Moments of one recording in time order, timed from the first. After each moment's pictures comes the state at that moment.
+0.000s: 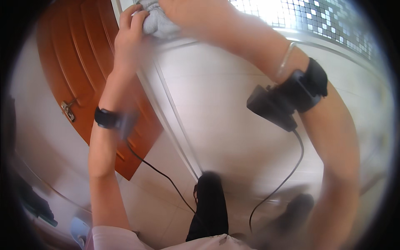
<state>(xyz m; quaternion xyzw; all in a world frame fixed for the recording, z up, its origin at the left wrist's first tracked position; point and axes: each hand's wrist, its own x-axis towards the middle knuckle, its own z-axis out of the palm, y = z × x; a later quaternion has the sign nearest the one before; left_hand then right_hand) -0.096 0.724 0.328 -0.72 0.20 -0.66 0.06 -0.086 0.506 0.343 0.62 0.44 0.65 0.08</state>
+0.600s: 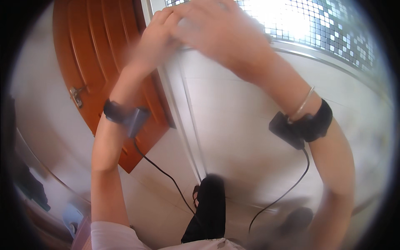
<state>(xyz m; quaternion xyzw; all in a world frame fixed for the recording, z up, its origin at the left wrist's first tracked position) -0.097 0.718 0.342 -0.75 0.30 -0.58 0.10 -0.103 0.504 0.332 0.54 0.48 0.68 0.10</state>
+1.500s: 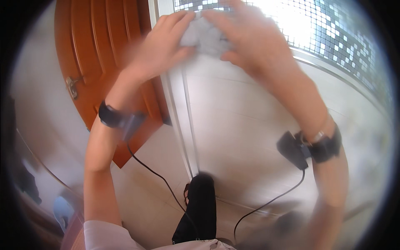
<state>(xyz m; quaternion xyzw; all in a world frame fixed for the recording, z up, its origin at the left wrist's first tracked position) -0.093 0.704 0.294 -0.72 0.33 -0.60 0.09 -0.093 0.468 0.291 0.65 0.43 0.63 -0.03</state>
